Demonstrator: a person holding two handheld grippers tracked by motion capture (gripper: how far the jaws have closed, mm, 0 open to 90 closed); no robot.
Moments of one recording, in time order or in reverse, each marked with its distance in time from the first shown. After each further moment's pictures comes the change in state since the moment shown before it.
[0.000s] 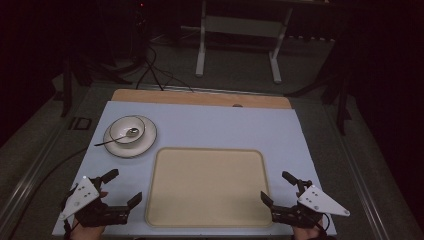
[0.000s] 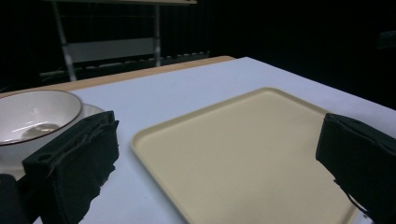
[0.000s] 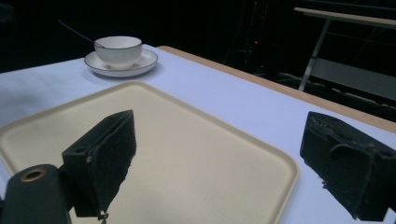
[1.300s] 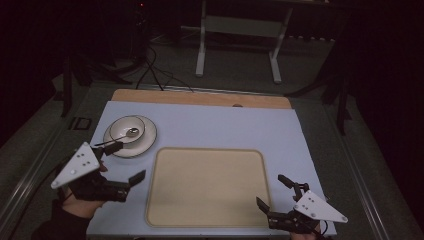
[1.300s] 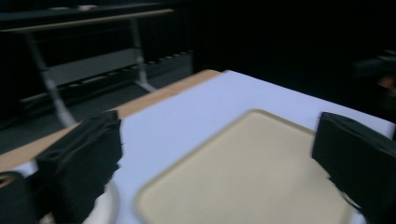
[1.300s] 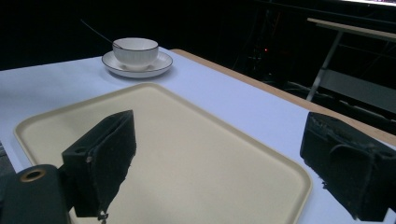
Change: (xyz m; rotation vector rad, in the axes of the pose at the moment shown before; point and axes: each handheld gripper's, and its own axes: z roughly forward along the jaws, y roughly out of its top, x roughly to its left) left arm 0.013 0.098 0.007 0.024 -0.040 0.103; right arm 0.016 0.005 -0.003 -0.010 0.033 -0.057
